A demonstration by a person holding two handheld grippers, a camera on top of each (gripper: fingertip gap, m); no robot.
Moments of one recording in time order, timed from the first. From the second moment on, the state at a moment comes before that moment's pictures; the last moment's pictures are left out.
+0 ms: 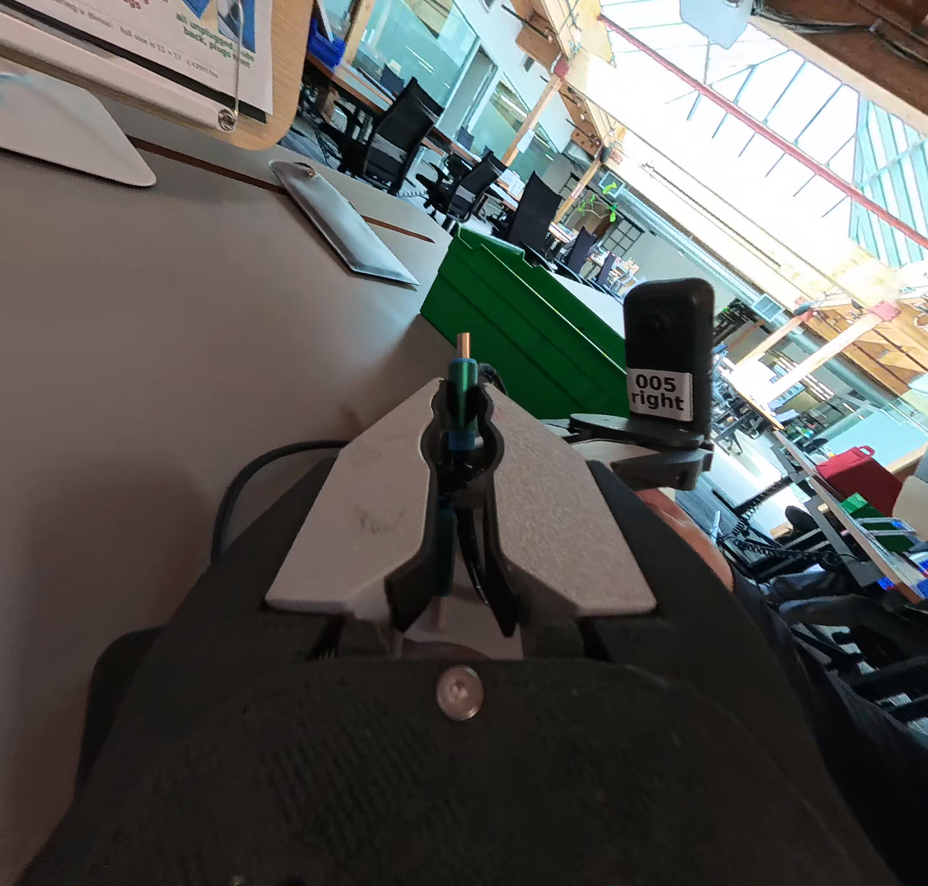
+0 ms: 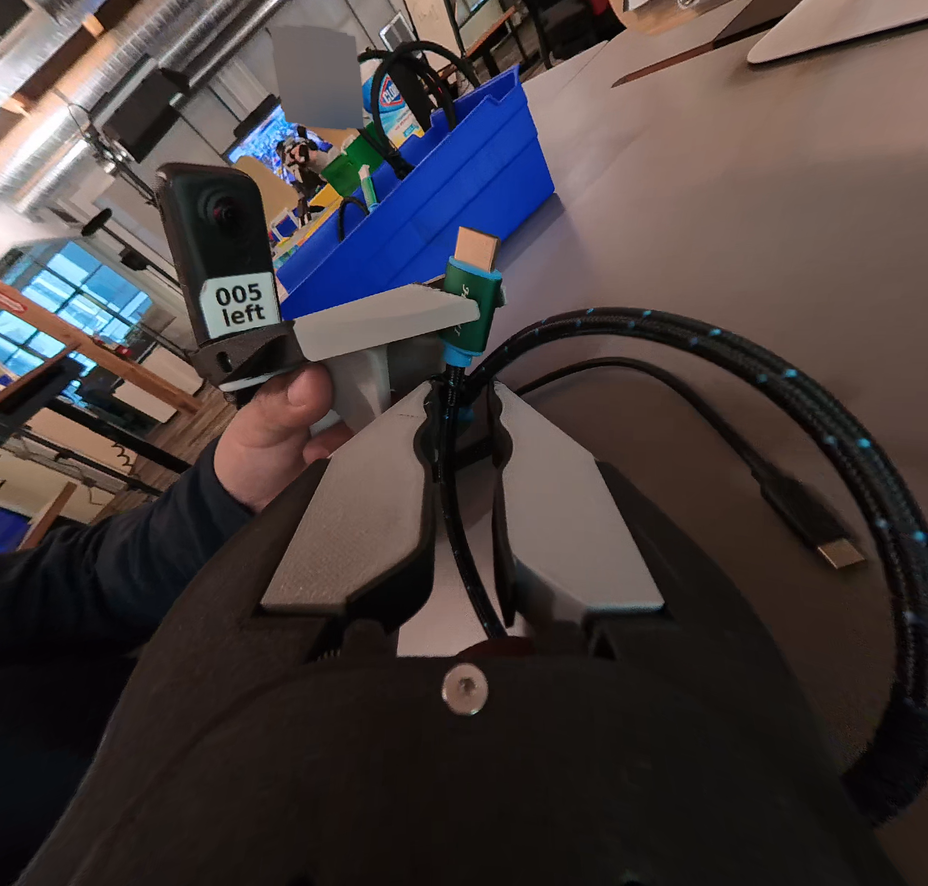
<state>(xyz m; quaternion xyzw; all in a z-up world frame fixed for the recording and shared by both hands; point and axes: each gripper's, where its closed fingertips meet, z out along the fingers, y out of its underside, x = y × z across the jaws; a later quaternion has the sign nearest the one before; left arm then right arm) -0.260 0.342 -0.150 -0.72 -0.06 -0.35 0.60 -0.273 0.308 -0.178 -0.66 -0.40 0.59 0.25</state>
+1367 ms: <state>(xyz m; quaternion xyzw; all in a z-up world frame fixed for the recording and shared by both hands) -0.240 0.316 -0.201 -0.59 0.56 0.26 0.53 -0.198 0.290 -0.209 -0.63 -0.66 0.41 -0.07</state>
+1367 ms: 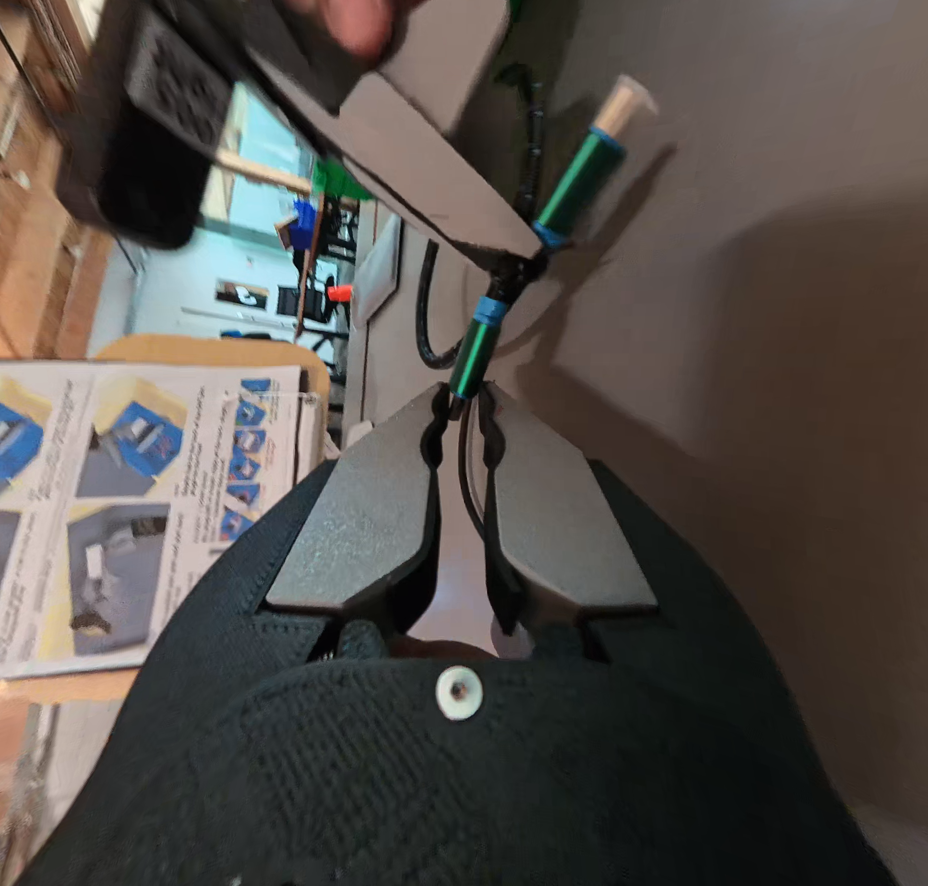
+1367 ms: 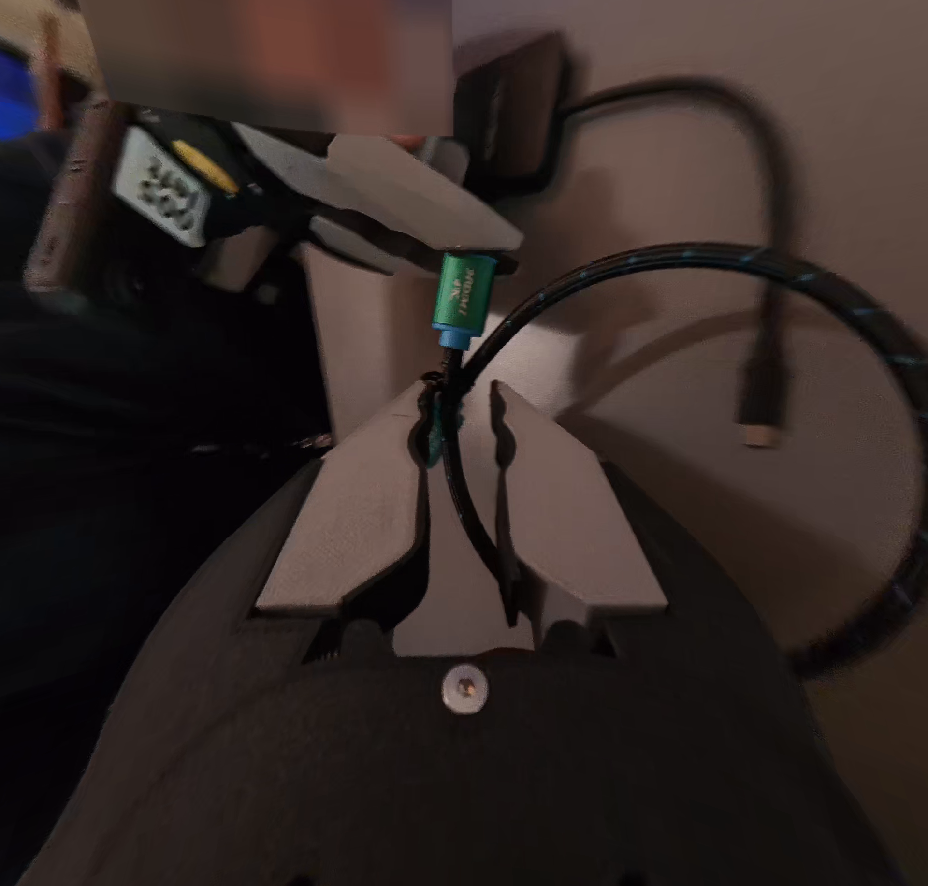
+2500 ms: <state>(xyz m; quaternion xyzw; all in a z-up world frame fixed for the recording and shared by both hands) -0.248 0.322 -0.214 -0.72 0.44 0.08 0.53 -0.229 0.323 -0.195 -0.54 -0.70 0.10 0.47</state>
